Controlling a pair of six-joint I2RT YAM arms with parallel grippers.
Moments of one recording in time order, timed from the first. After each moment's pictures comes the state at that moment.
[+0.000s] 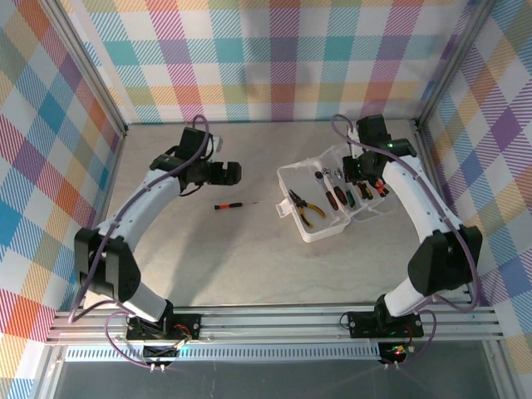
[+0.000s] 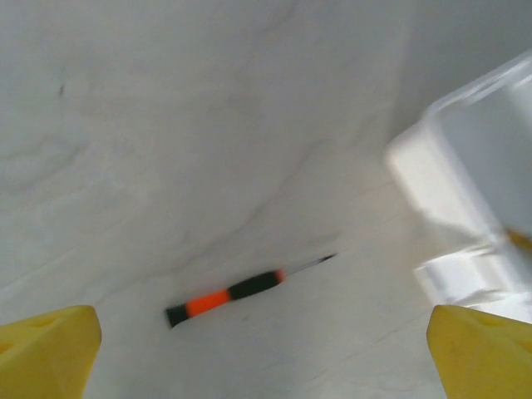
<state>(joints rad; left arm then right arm) -0.34 1.59 1.35 -0.70 0.05 -0.21 0.23 1.59 1.48 -0.98 0.07 0.03</state>
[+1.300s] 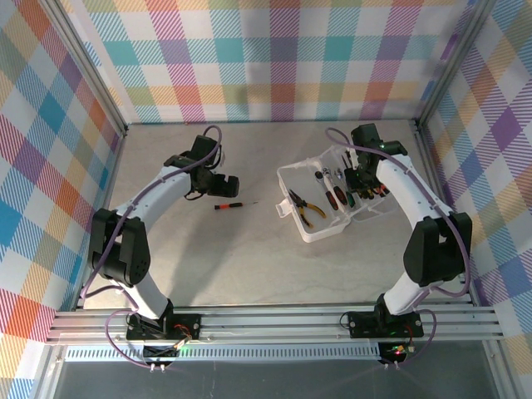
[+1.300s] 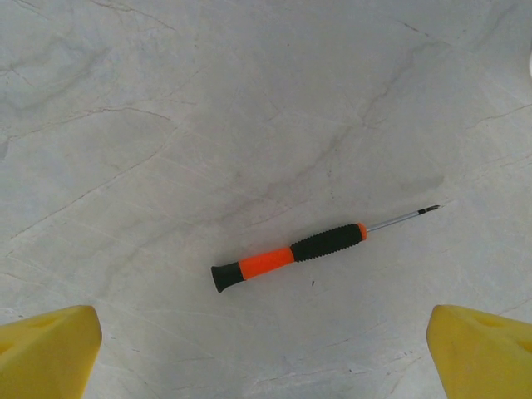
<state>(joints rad) -0.34 1.69 1.33 -0.75 -0.03 -0.18 0.22 1.64 1.43 -1.02 0.16 -0.03</state>
